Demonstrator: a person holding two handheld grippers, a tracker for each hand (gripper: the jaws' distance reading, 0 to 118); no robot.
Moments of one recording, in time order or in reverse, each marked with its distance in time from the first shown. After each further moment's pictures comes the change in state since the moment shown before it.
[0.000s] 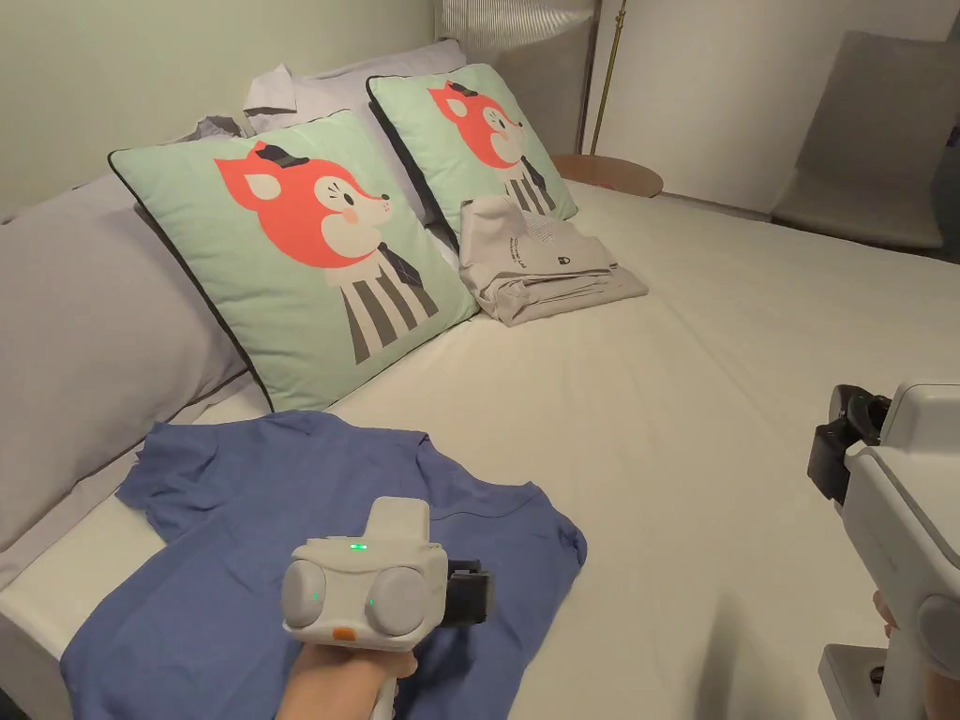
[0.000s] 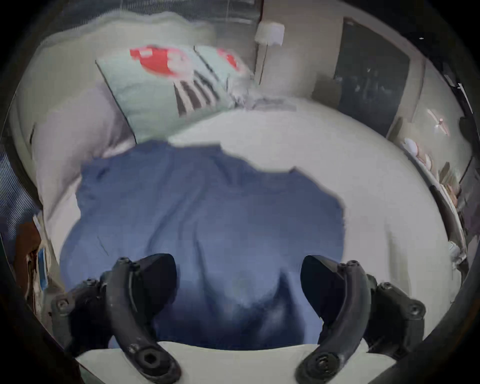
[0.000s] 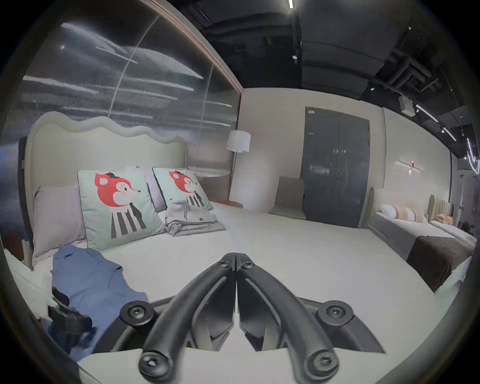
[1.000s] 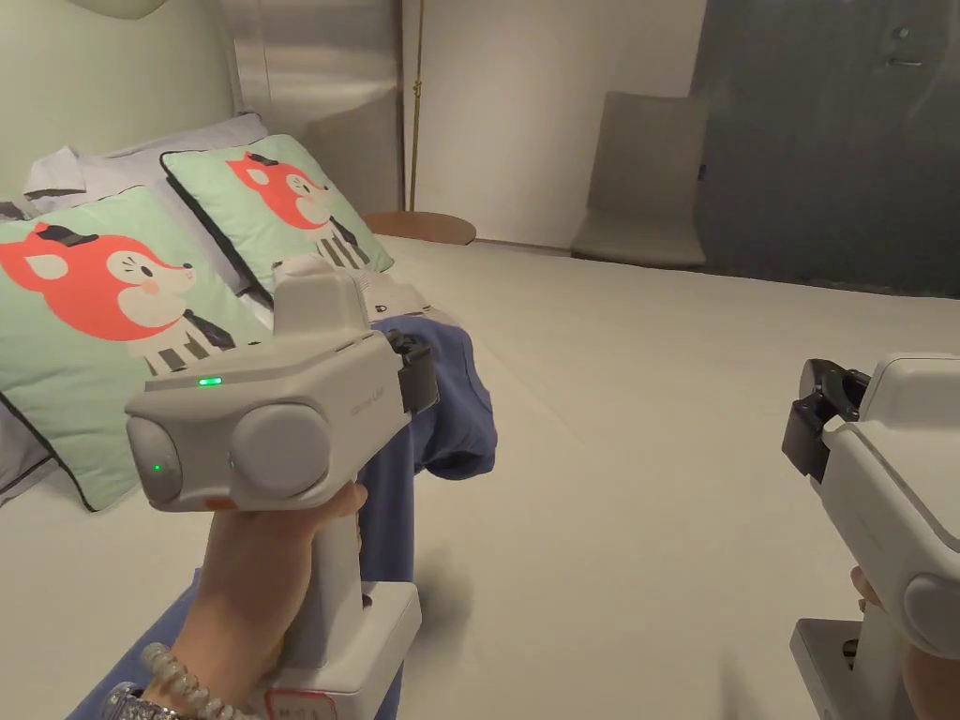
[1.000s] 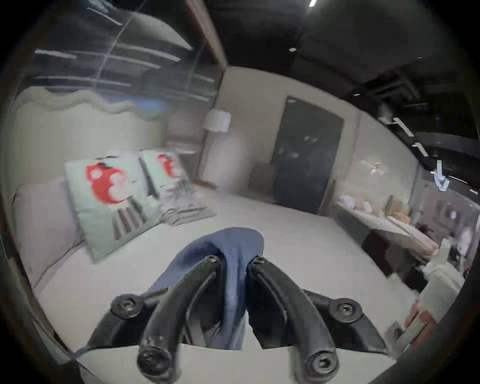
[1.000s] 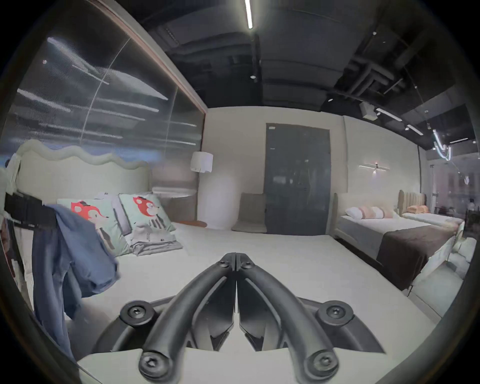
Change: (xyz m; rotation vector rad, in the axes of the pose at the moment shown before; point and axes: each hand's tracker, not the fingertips) left arm 0.135 0.072 0.226 0.591 -0.415 -0.073; right arm 0.119 0.023 0.139 0.138 -0.209 -0.064
